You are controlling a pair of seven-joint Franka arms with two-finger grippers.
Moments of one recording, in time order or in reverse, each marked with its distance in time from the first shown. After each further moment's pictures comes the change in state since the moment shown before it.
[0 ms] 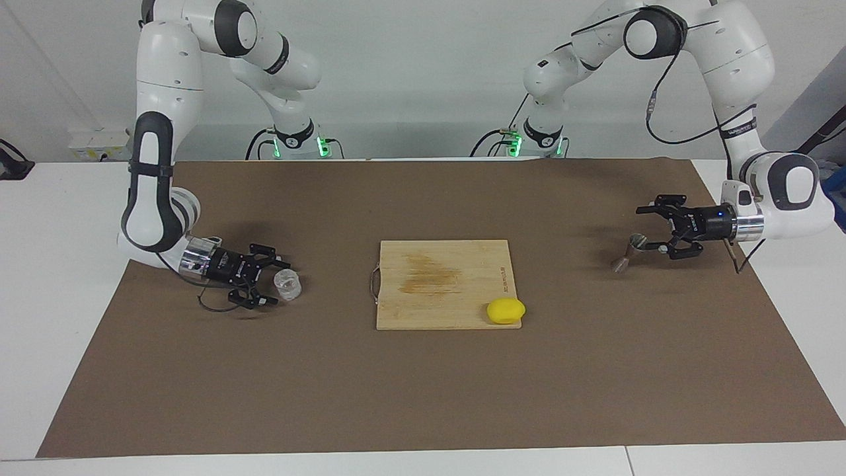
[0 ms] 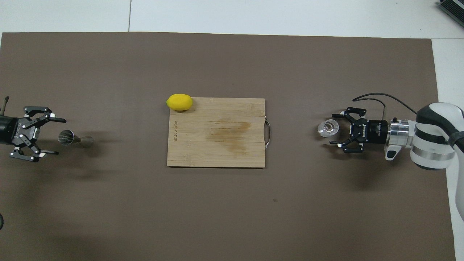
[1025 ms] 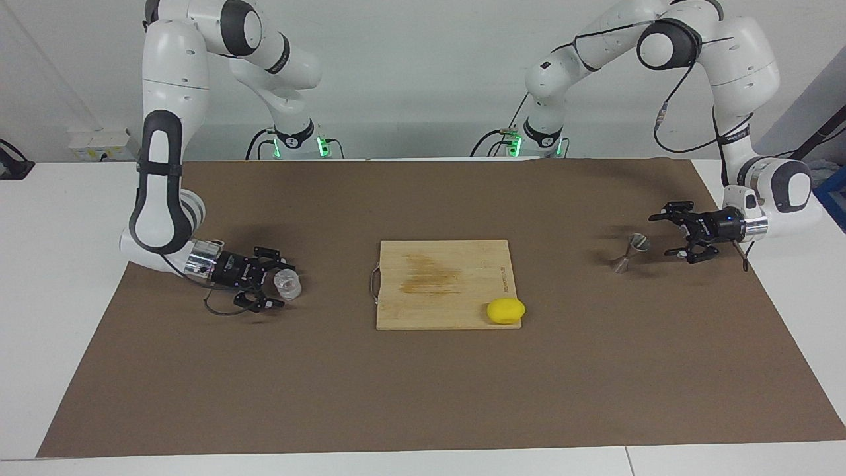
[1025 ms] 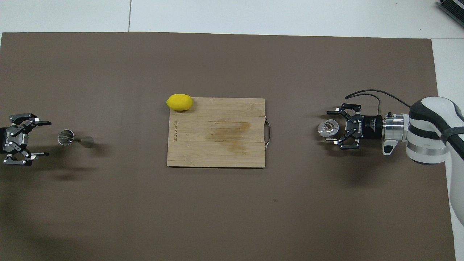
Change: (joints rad) left arm 0.124 0.092 0.019 -0.005 -0.089 0.023 0.054; right arm 0.044 0.000 0.000 0.039 -0.037 0.038 0.037
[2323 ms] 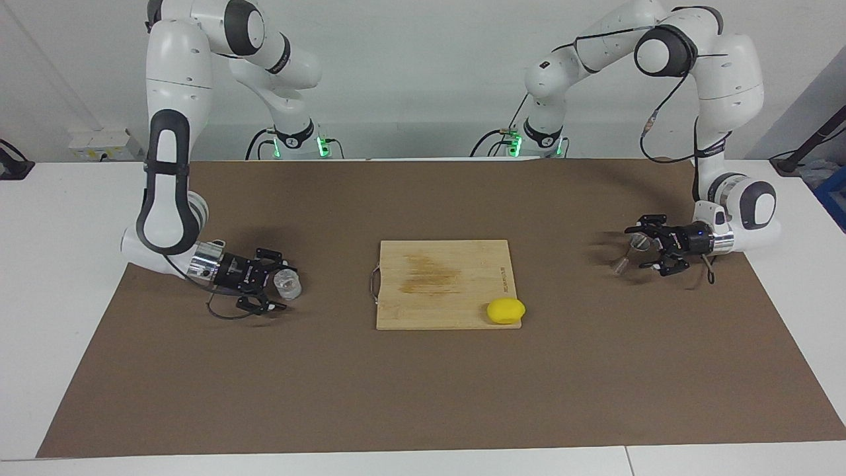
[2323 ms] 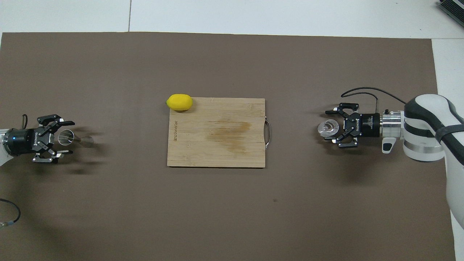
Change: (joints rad) left arm -0.058 0.033 -0.033 -0.093 -0.080 0.052 0.027; right arm 0.020 0.000 -0.002 0.012 -0.039 0.031 0.072
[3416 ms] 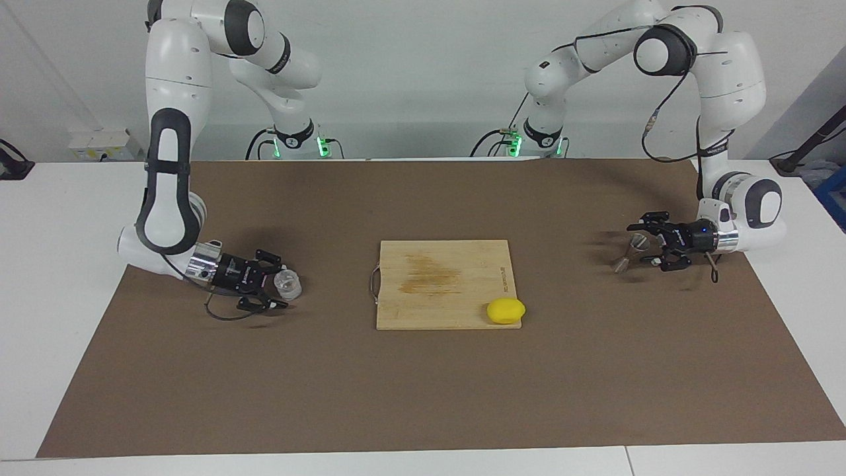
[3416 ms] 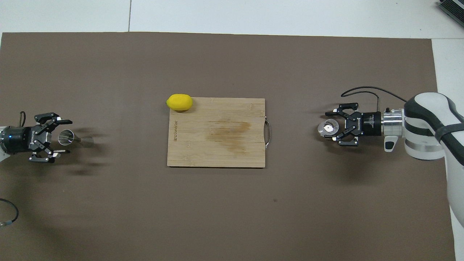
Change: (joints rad) left arm 0.000 -0.005 0.007 0.025 -0.003 -0.049 0.002; right arm 0.001 0.000 0.000 0.016 -0.041 0.010 0.017
